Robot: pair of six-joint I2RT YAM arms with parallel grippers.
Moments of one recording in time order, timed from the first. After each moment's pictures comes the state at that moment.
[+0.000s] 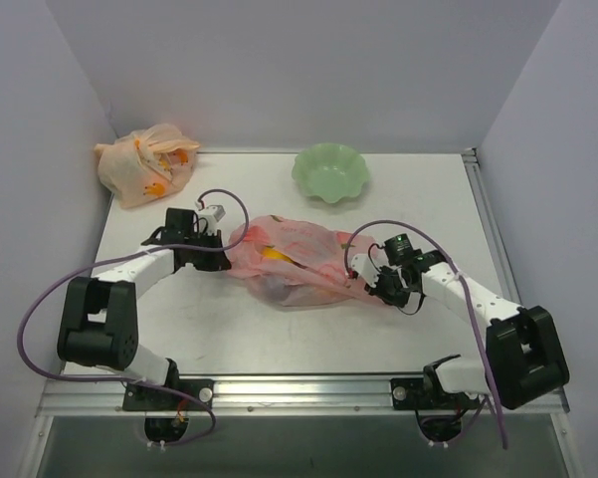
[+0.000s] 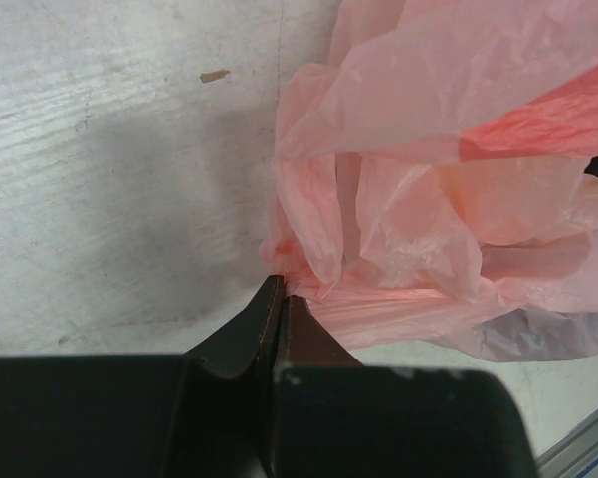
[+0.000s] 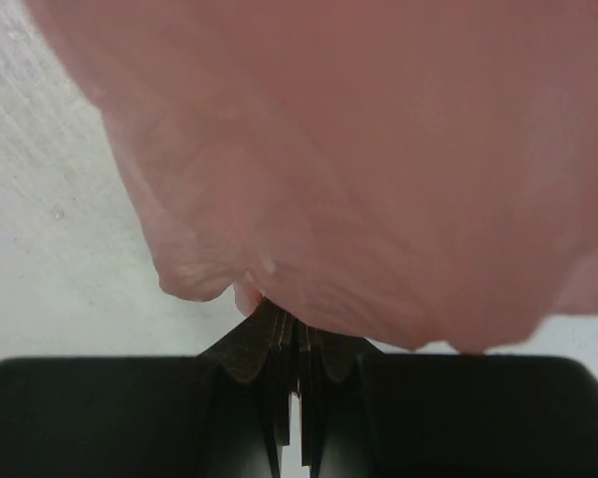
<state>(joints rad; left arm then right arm) -0.14 1.49 0.80 -0.24 0.42 -0.09 0.36 1.26 0.67 -0.66 -0.16 -0.82</state>
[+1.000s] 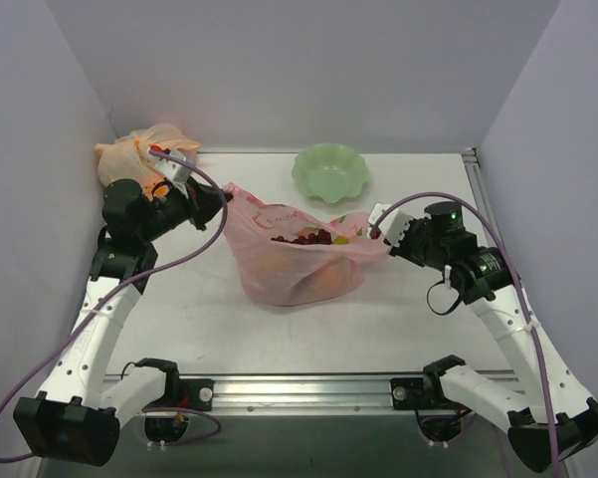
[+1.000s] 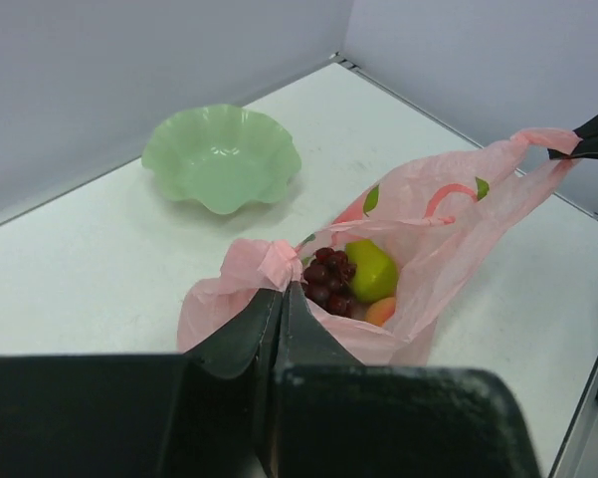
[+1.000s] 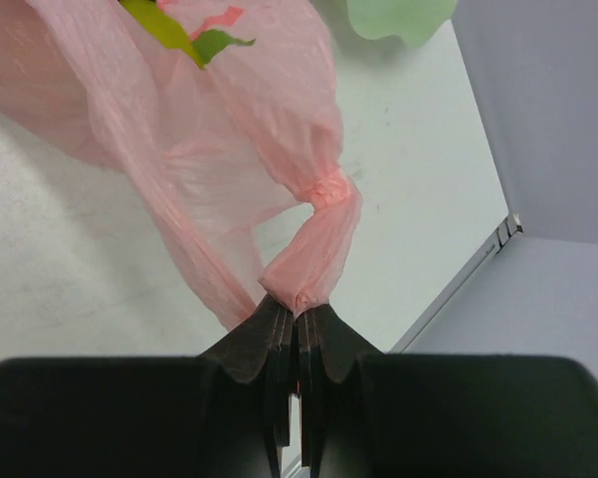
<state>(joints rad) -0.16 1.01 1.01 -0.05 0.67 -0.13 0.39 0.96 1.06 -0.79 -0.04 -0.83</state>
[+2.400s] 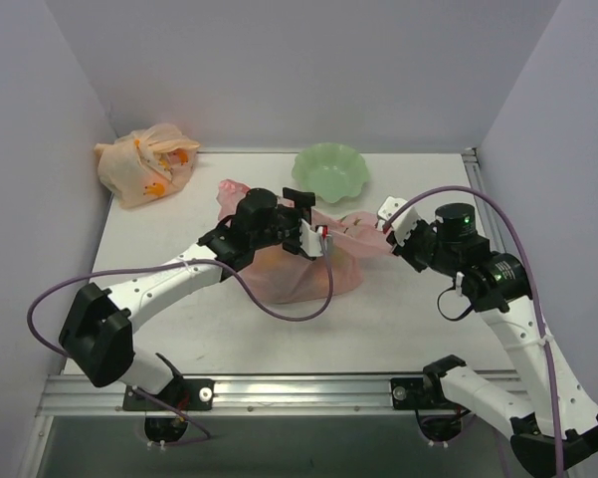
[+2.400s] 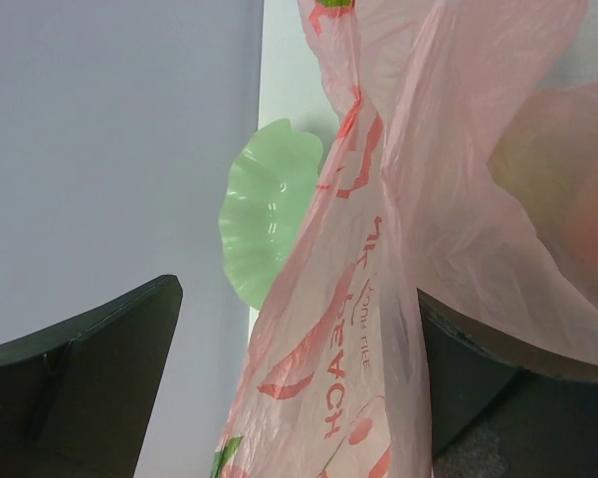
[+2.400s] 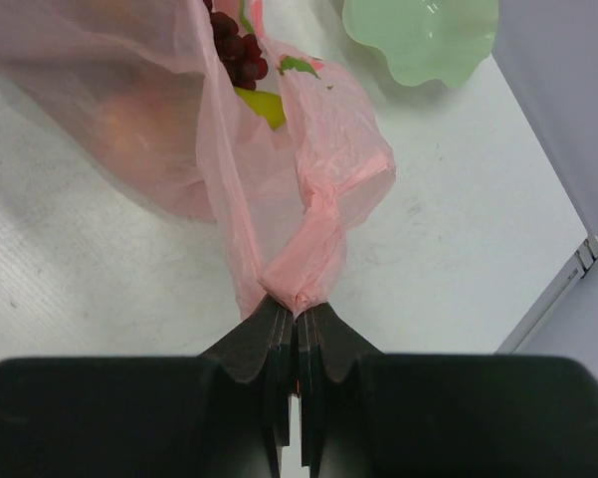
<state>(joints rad) -0.77 1.46 1.10 0.03 0.23 1.06 0.40 0.92 1.14 -0.83 -0.16 -0.62</state>
